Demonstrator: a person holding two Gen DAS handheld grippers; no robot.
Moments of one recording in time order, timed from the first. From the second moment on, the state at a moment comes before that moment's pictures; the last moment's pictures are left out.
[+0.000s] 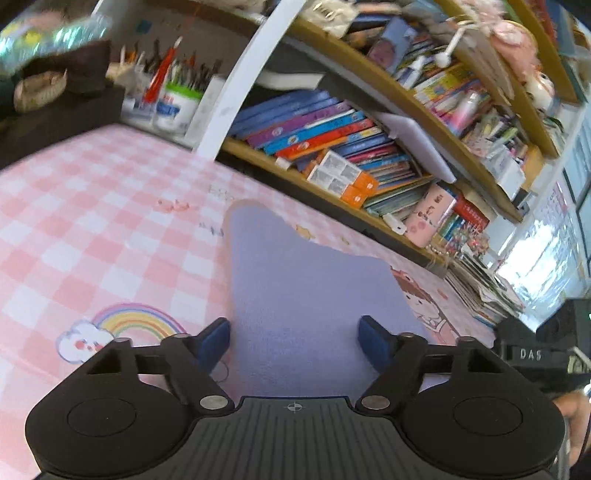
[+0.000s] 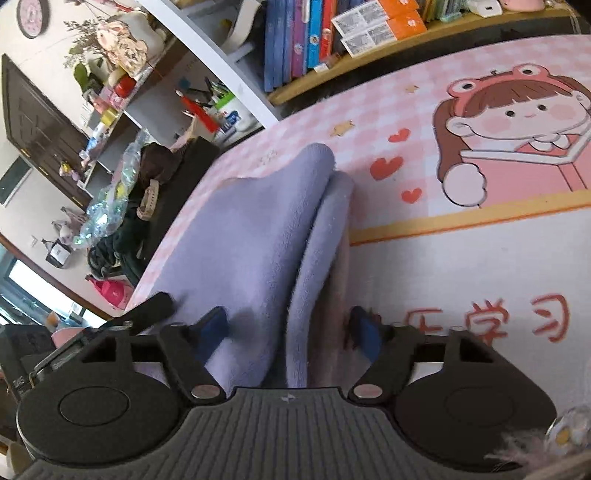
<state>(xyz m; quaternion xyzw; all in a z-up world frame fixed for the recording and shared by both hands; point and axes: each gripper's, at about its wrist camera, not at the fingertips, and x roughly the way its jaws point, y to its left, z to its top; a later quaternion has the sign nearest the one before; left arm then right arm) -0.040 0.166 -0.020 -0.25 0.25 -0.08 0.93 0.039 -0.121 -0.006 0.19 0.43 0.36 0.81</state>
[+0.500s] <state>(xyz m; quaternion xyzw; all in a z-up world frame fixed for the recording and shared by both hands) -0.056 0.074 -0.011 -0.23 0.28 -0.20 0.91 -0.012 -0.220 0.014 0.16 0.38 0.32 0.86</state>
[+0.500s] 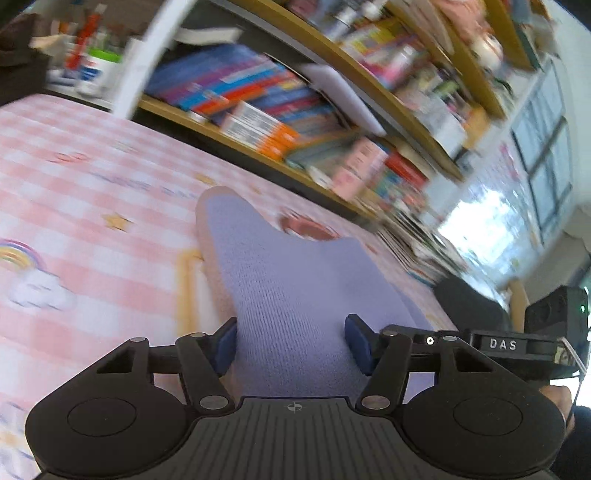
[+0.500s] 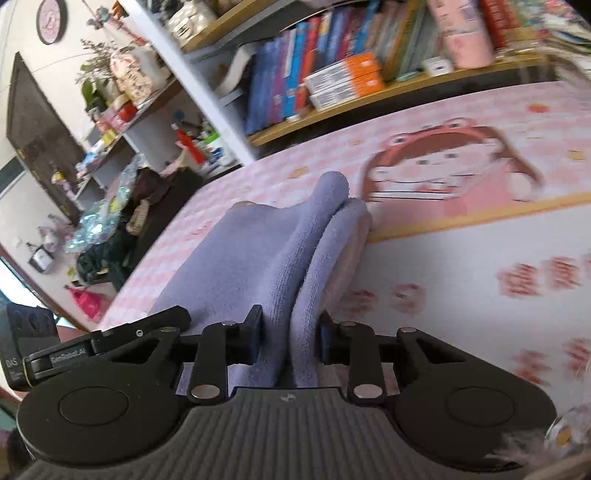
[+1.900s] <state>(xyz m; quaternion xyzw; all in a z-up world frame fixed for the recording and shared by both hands) -0.056 0.063 -0.022 -0.23 0.27 -0.21 0.91 -0.026 -0.233 -0.014 0.19 0.35 0.33 0.86</state>
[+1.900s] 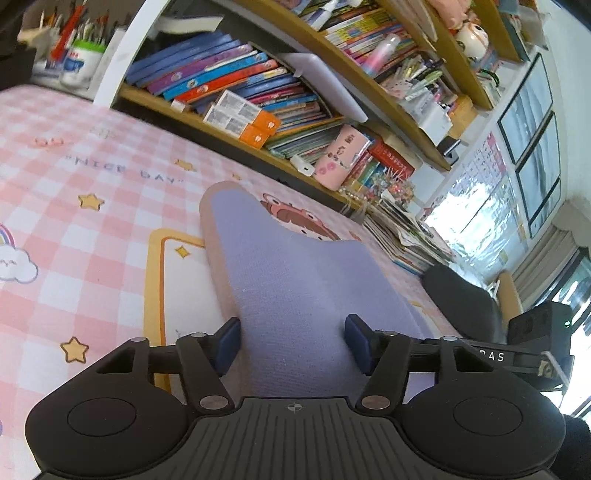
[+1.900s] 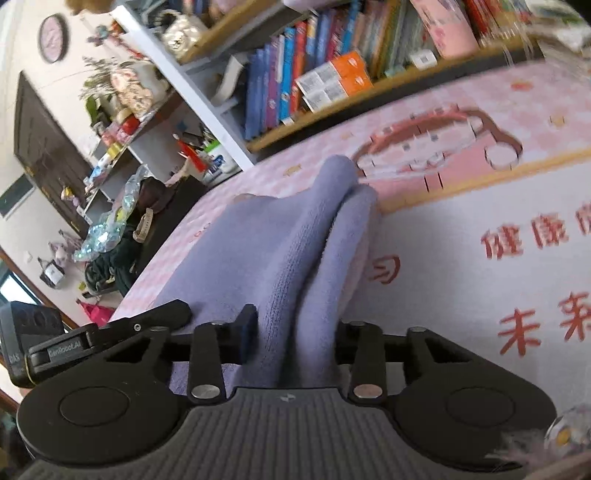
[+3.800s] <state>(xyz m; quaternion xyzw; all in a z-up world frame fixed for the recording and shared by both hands) 0.245 0.104 -0.015 -0.22 0.30 -0.19 0.91 0.274 -0.160 -0.003 0.09 0.30 0.33 0.89</state>
